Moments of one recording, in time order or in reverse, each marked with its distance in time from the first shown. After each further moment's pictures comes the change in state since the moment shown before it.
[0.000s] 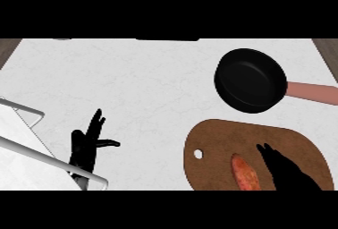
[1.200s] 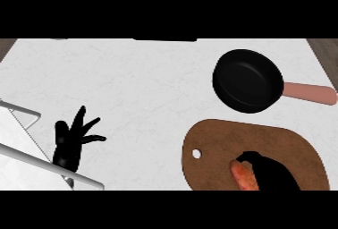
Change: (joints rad) left arm 0.019 -0.042 0.191 -0.023 -0.132 -0.101 0.120; right arm -0.056 0.165 0.011 0.222 0.038 0.002 -0.049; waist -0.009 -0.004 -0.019
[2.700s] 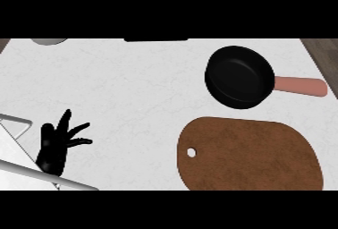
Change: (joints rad) left arm 0.048 -0.064 0.198 -0.010 -0.089 -0.164 -0.013; right arm -0.123 -0.484 -0.630 0.293 -0.139 -0.137 -0.748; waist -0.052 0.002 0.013
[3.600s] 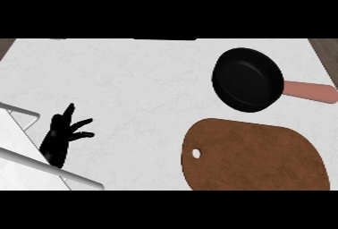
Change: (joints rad) left arm -0.062 -0.028 0.051 0.020 -0.059 -0.078 0.057; right arm -0.230 -0.150 -0.352 0.089 -0.414 0.178 -0.292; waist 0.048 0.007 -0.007
